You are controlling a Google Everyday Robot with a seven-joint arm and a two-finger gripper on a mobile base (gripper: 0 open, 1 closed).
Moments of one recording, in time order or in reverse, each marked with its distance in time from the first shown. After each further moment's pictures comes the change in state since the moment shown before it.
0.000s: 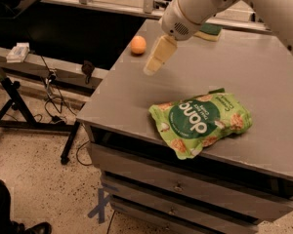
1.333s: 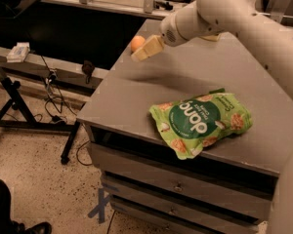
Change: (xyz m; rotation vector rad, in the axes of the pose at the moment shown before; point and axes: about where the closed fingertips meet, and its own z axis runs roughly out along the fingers) arm 0.003 -0.080 0.067 0.158 -0.251 0.281
